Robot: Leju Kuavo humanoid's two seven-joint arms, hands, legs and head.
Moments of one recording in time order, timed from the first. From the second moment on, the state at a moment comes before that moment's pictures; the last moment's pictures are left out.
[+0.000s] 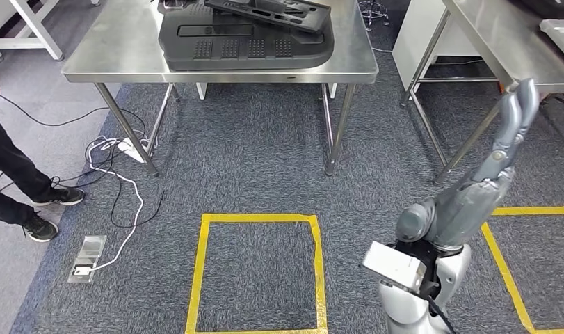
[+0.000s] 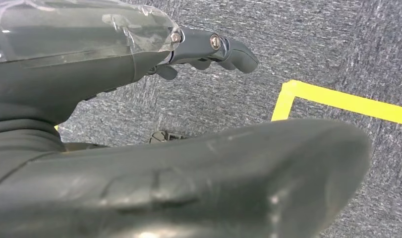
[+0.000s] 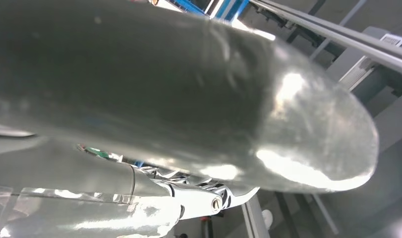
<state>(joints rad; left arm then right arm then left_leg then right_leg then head) -0.15 -0.03 -1.21 -0.37 1.06 0.60 -0.42 -0.07 0.18 0.00 -2.21 0.84 -0.70 -0.46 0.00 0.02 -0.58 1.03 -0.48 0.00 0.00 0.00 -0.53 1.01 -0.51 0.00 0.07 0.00</state>
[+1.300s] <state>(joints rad) -0.14 -0.03 -1.22 -0.37 1.05 0.60 -0.44 -0.06 0.18 0.00 -2.22 0.83 -0.70 -0.46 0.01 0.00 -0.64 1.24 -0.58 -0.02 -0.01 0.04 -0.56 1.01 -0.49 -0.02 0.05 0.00</state>
